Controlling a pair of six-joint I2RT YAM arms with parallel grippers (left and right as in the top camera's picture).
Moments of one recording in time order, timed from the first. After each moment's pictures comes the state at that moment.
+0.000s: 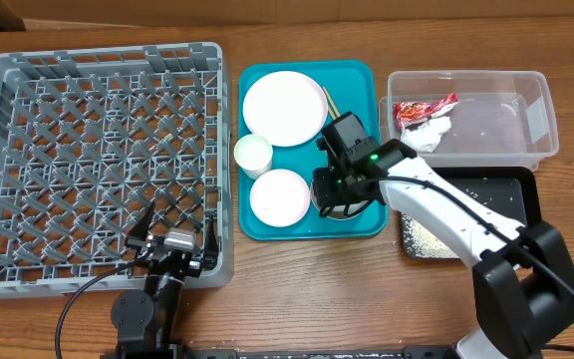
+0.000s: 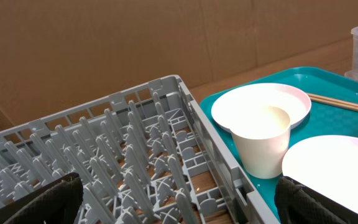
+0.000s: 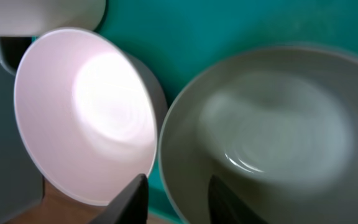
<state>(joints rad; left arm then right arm) 0.06 0.01 0.01 -0.06 0.20 0.27 0.56 1.77 1.26 -0.75 -0.23 0.41</state>
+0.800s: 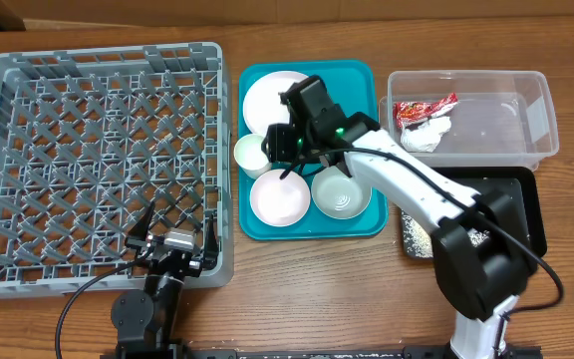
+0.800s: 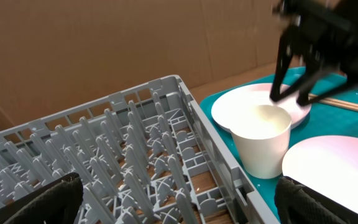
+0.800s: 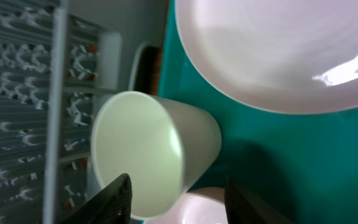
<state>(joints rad) 0.06 0.01 0.01 -0.06 0.20 0.27 0.61 2.01 1.51 -0.49 -0.28 0.60</state>
